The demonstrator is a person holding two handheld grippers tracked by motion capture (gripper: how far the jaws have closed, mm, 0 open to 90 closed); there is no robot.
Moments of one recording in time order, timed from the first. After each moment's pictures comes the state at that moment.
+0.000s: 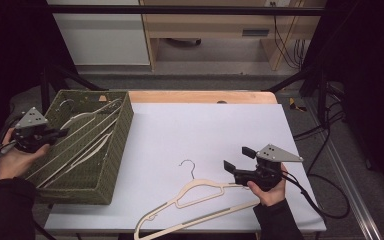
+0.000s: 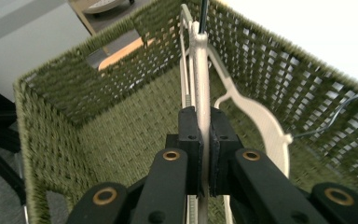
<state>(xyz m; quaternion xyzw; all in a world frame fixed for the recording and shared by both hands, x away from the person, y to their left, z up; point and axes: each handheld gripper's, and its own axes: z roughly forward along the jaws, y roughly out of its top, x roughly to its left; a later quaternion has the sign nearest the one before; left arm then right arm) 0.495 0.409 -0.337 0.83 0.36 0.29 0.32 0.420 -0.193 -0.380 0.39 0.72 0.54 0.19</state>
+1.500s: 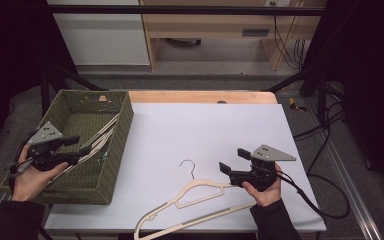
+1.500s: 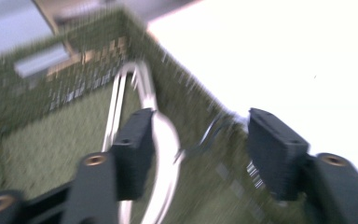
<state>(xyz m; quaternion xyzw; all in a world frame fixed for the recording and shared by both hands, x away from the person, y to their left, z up) 0.446 0.348 -0.331 0.79 0.38 0.26 0.41 0.423 -0.182 -0.383 0.39 0.73 0.53 0.18</state>
